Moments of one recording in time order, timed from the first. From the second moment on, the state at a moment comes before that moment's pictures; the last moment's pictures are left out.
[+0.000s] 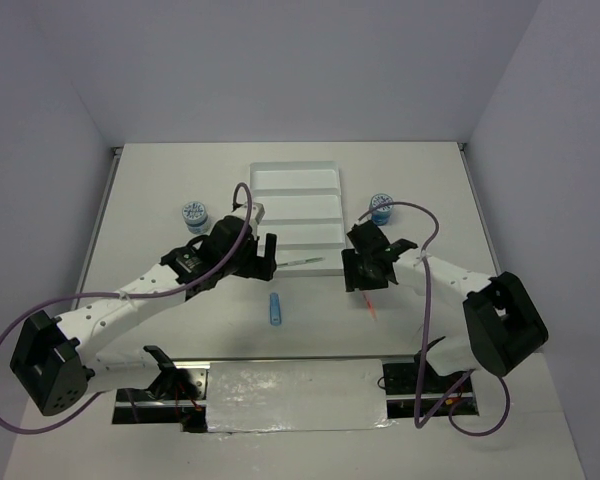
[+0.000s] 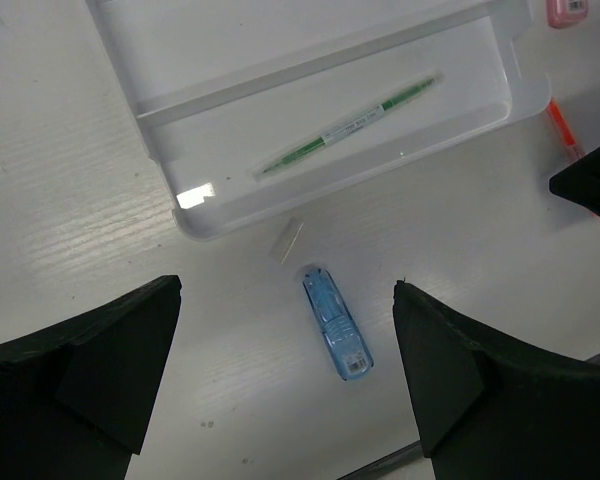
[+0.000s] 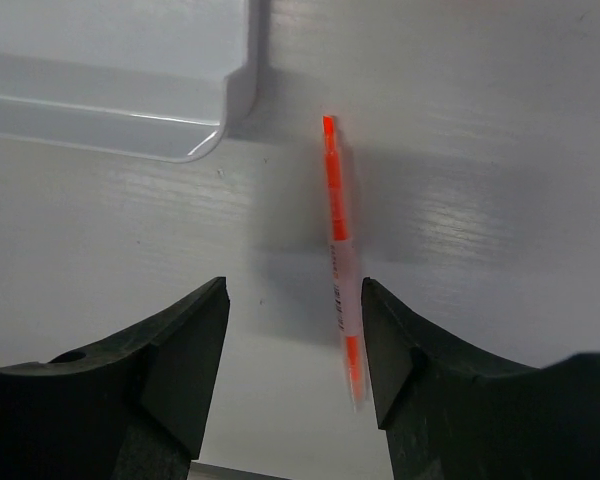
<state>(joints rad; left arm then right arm) -0.71 1.19 0.88 -0.42 -0.17 -0.43 0.55 1.38 0.75 -0.51 0.09 0.44</state>
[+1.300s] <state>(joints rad) -0.82 1.49 0.92 -0.36 -0.11 -0.27 0.63 0.82 0.68 -0.62 0.06 0.61</state>
